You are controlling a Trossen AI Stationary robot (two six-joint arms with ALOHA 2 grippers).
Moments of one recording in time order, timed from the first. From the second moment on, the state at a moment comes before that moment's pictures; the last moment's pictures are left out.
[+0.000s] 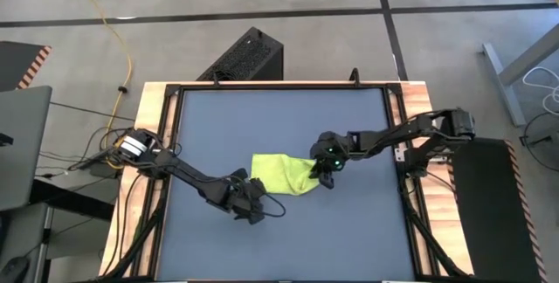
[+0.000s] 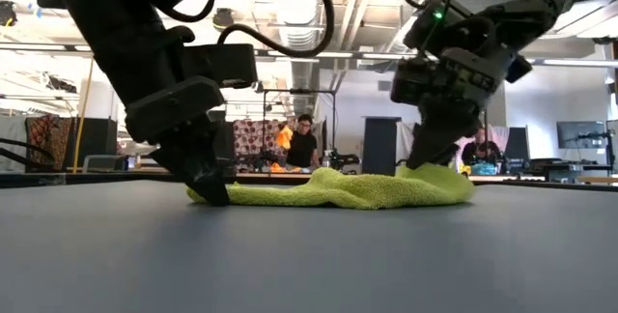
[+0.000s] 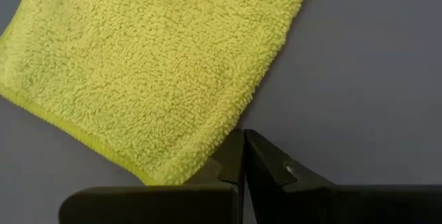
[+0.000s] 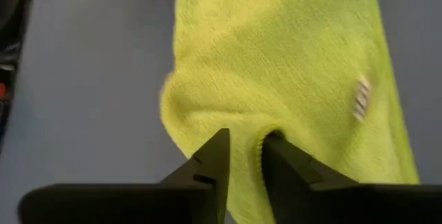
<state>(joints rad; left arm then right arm) -0.39 1.87 0.97 -0.31 -0.44 -0.75 -0.09 1.52 0.63 0.09 -0.34 0.31</state>
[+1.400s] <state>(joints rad) -0.27 1.72 0.86 -0.11 -0.30 -0.48 0.38 1.12 0.54 -0.34 -0.34 0.79</state>
